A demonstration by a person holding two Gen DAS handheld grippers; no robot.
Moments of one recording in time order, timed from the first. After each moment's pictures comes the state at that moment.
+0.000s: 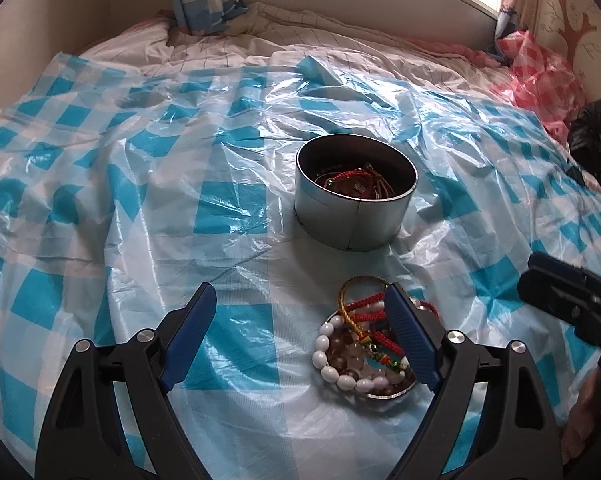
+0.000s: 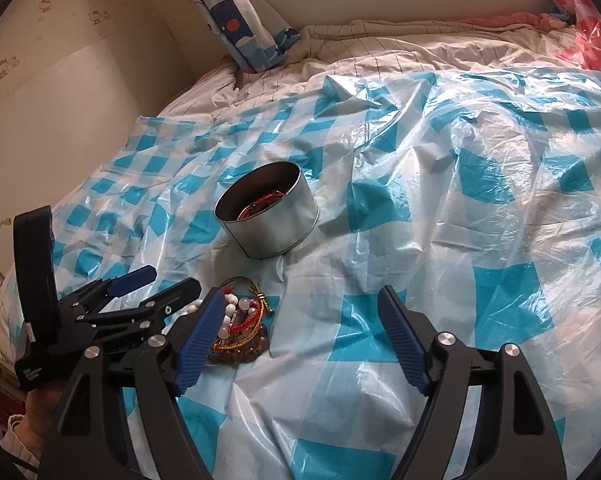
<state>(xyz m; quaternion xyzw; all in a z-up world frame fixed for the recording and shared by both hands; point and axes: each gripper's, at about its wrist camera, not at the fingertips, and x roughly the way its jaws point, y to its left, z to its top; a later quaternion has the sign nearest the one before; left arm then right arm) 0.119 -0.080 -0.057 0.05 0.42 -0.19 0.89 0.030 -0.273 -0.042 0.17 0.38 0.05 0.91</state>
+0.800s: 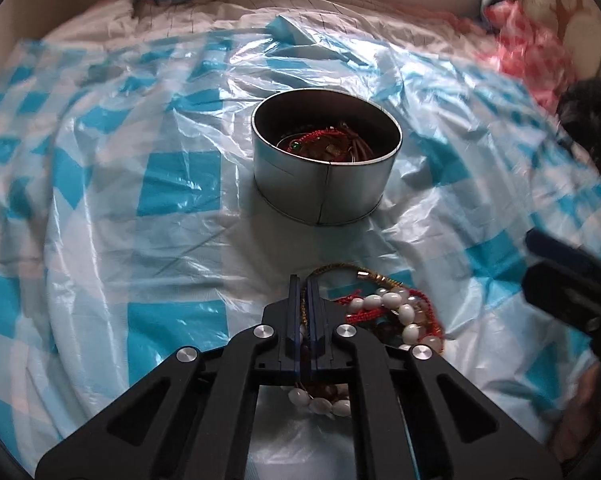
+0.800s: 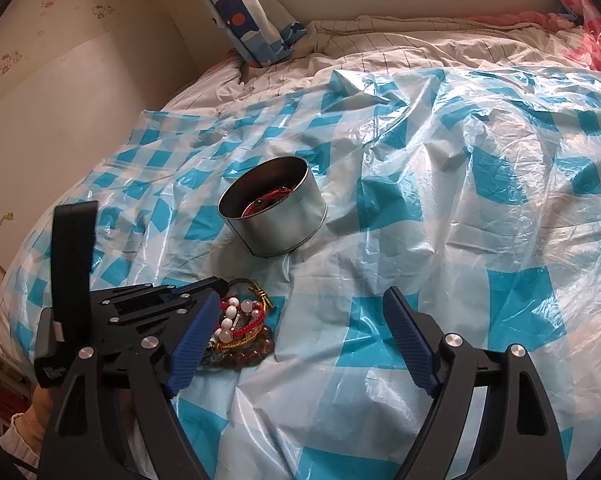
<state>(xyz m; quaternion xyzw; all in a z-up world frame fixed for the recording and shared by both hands) 0.133 -0.099 -0.078 0.05 0.47 -0.23 0.85 0.037 -0.268 -0.045 0.17 0.38 0.06 0.91</state>
